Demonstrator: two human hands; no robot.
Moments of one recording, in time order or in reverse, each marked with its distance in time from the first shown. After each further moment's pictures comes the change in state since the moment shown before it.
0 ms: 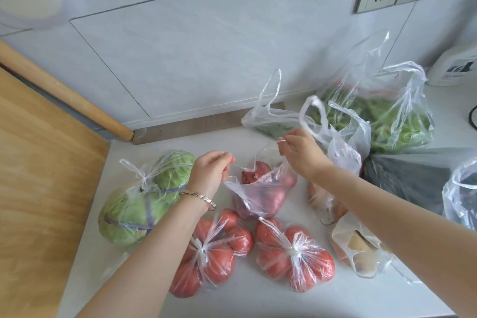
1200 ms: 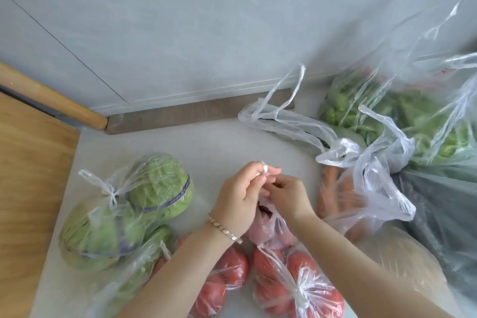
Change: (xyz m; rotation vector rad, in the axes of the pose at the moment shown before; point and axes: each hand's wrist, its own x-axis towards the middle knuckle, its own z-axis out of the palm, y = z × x) left_hand 0.033 -0.032 0.049 0.271 -0.280 0.315; right_hand 0.020 0.025 0.076 0.727 -0.046 0.320
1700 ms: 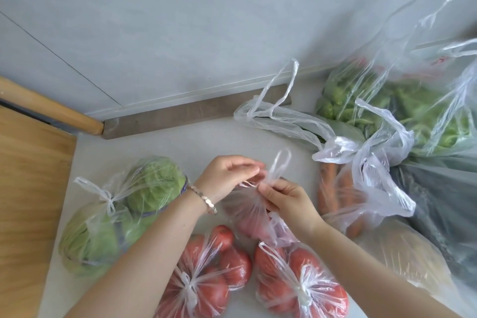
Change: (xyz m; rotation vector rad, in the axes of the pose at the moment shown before) left_hand 0.039 -0.009 -0.031 -0.119 -0.248 -0.325; right_hand -0.006 0.011 -0.007 0.318 -0.156 0.055
